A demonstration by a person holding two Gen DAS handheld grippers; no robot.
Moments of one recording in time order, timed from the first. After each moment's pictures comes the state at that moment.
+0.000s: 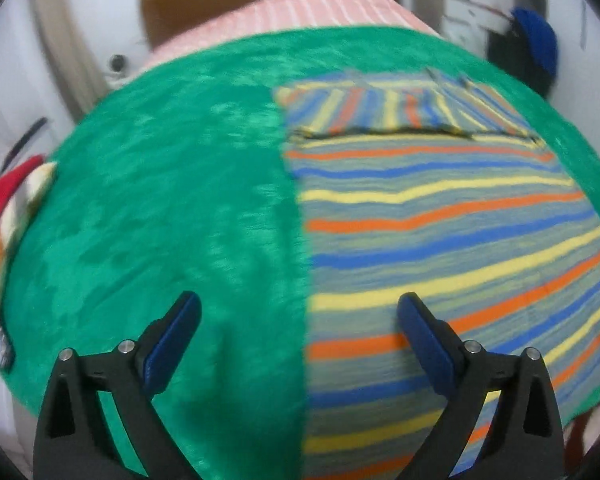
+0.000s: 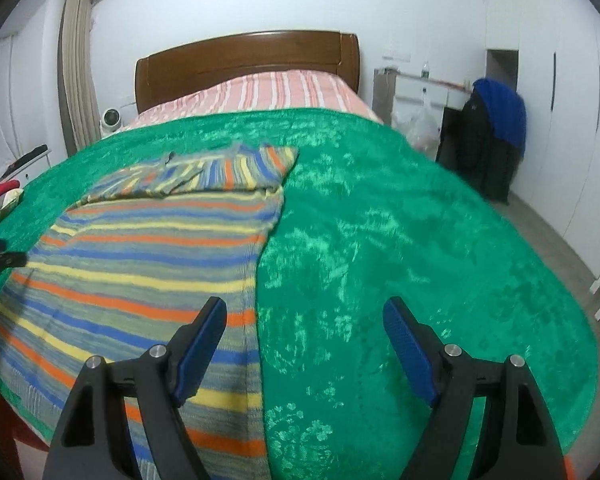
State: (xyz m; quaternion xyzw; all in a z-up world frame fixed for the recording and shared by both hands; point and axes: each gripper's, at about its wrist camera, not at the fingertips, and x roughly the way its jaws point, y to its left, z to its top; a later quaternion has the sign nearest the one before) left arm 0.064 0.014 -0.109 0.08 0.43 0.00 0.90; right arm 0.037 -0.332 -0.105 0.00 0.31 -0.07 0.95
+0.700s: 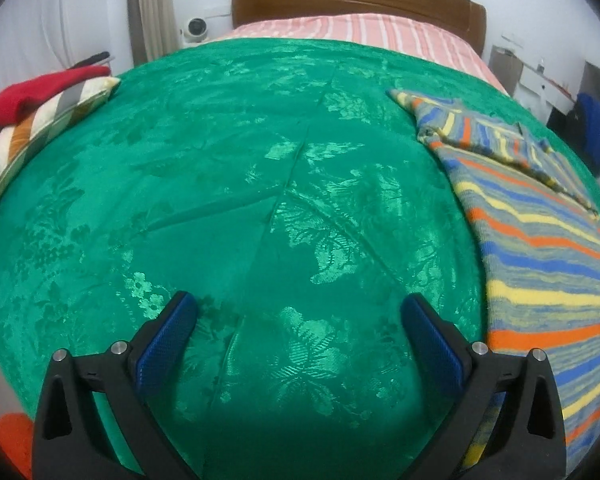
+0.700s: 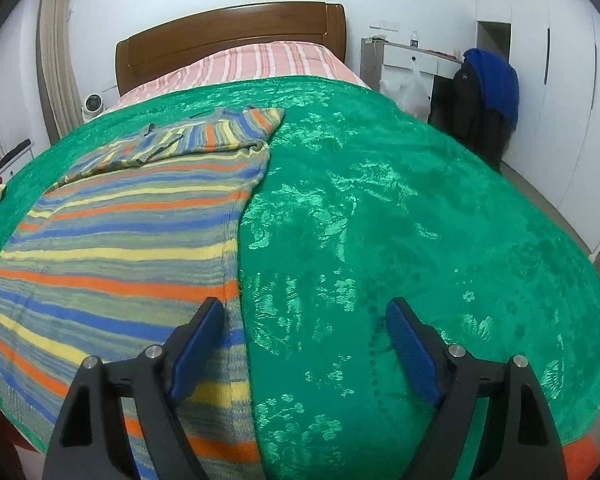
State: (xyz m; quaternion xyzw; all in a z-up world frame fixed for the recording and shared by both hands) left arm 0.075 0.100 -0.157 -0.04 0.40 0.07 0.91; right arm 0.052 -0.337 -0.138 0.03 0.37 -0.09 0.93
